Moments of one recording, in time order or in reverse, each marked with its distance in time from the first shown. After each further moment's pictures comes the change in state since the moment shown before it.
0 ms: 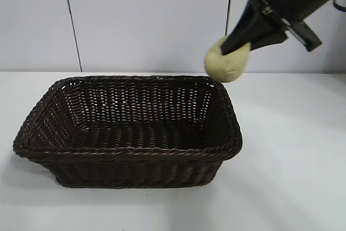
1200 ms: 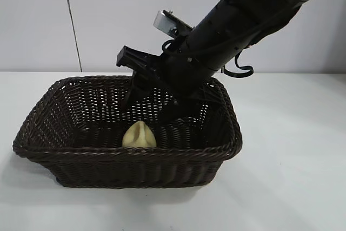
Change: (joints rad) left arm 0.000 0.000 0.000 0.000 0.000 0.000; right arm 0.258 0.259 -0.001 0.067 -0.361 0.052
